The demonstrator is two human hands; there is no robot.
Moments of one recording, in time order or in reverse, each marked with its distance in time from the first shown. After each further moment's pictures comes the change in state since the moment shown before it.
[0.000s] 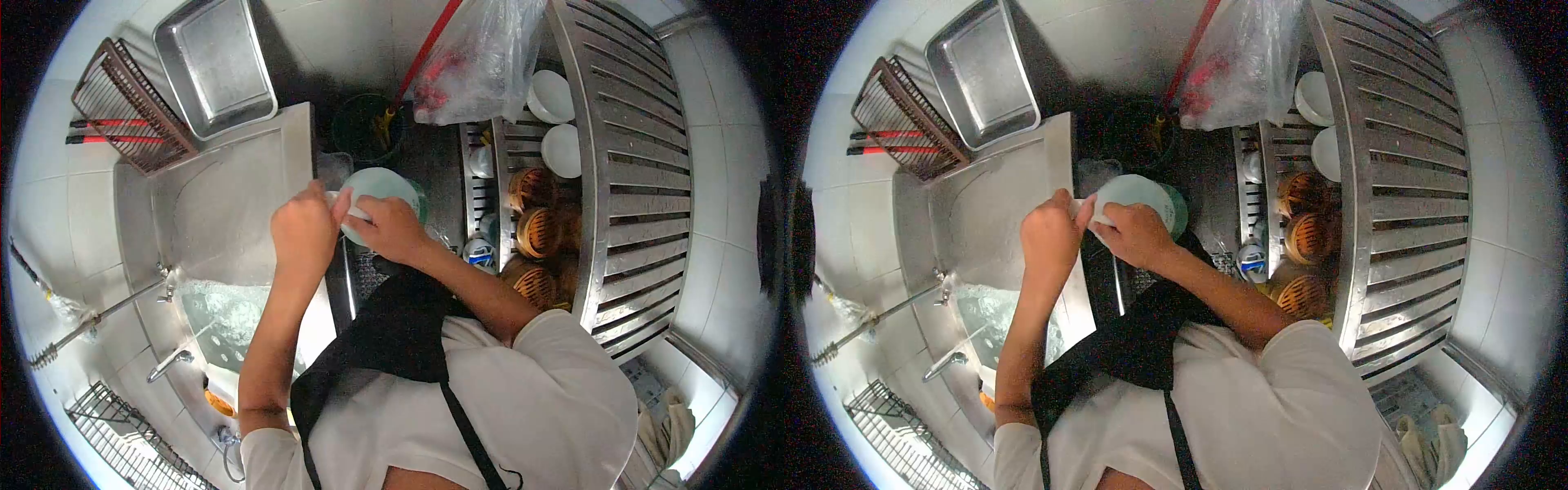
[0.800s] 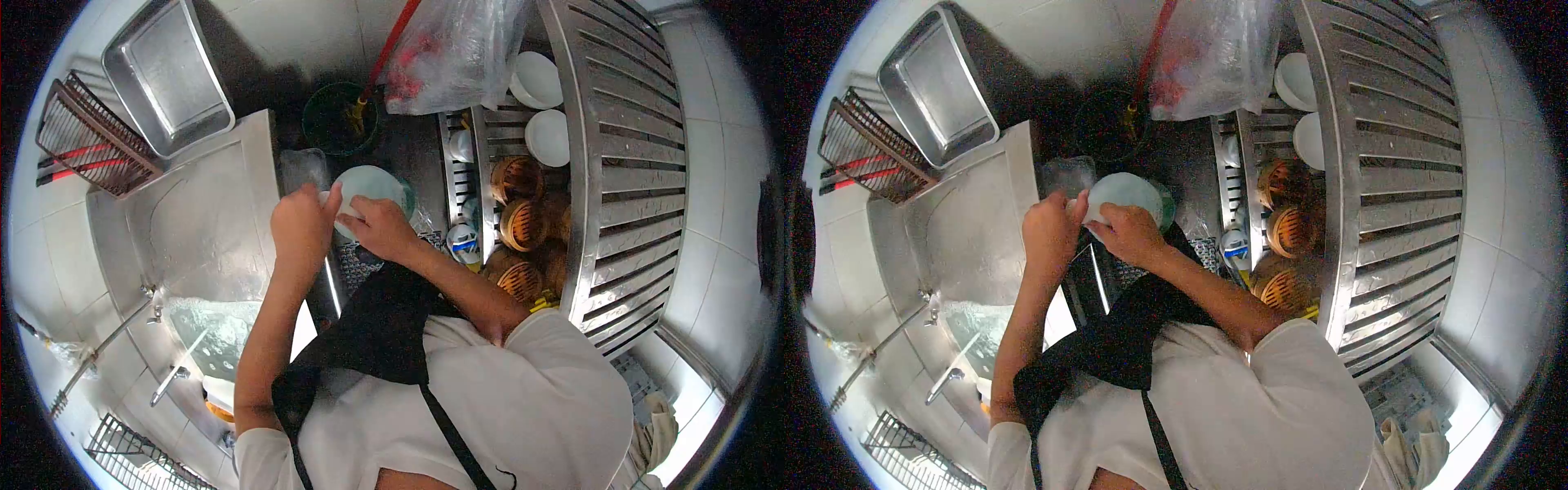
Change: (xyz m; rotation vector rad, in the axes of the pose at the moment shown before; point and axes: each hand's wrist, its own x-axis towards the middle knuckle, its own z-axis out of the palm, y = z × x) left_hand 0.052 0.019 0.059 -0.071 -0.020 0.008; right_hand 0.003 0.073 0.003 0.000 0.057 0.085
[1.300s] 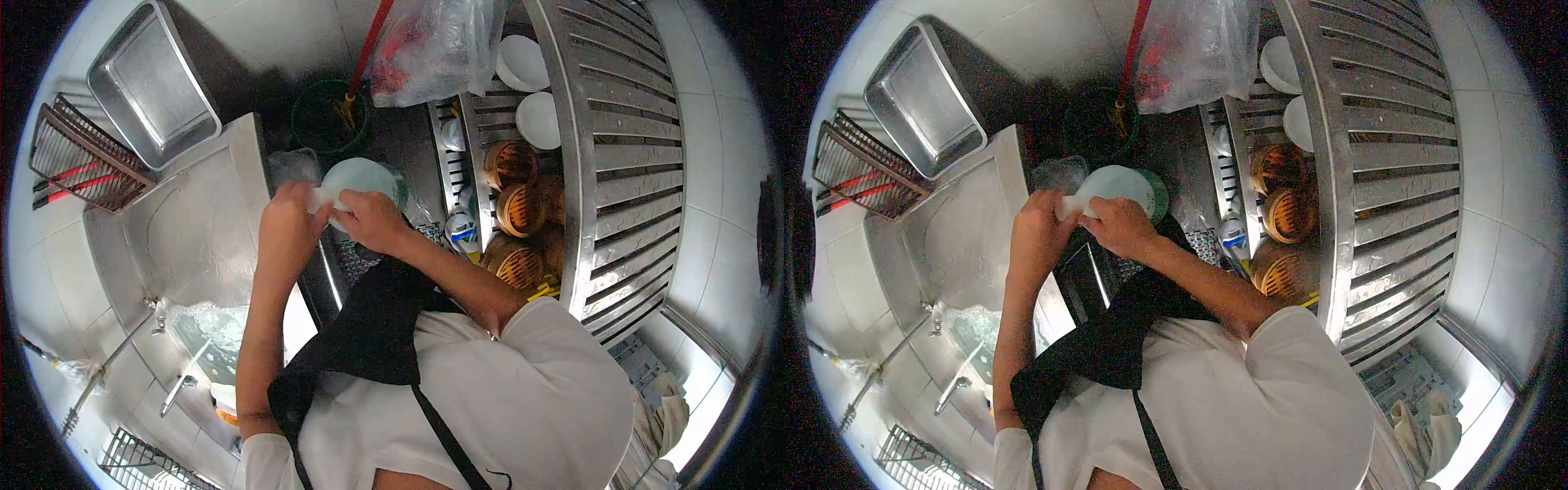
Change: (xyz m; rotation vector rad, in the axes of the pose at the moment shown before) left_hand -0.004 -0.015 -0.001 -0.209 0.007 0.228; right_hand 0.001 -0.004 -0.007 -0.048 -0.057 0.072
